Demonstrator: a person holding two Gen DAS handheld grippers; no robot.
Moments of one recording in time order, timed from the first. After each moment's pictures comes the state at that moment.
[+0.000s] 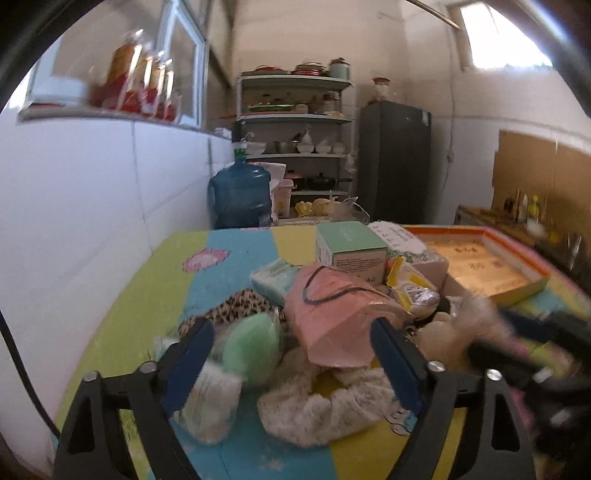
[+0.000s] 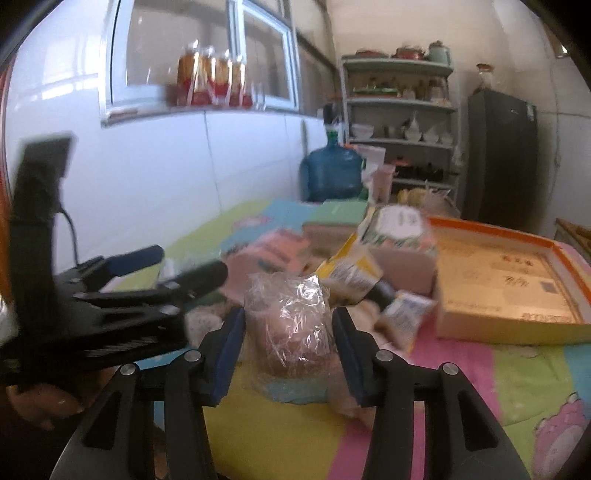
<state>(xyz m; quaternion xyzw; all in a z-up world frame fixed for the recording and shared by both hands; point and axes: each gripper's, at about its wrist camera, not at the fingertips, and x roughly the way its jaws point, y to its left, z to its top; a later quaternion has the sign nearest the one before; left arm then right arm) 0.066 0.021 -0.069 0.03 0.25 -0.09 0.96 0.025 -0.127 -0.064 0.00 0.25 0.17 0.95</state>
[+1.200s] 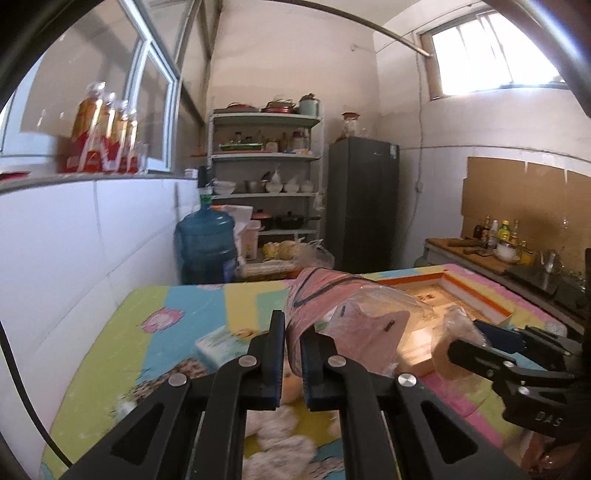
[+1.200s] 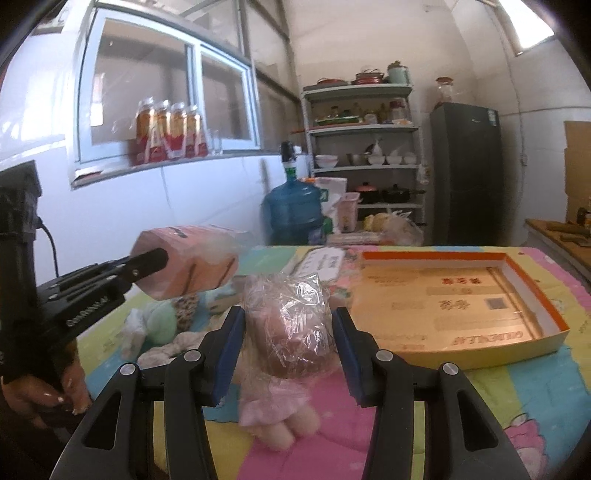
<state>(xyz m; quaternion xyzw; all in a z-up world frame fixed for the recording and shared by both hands) 0.054 -0.029 -0.010 0.01 0.17 -0.15 0.97 0.023 -0.203 -0.034 0.04 0.21 0.12 0.97</state>
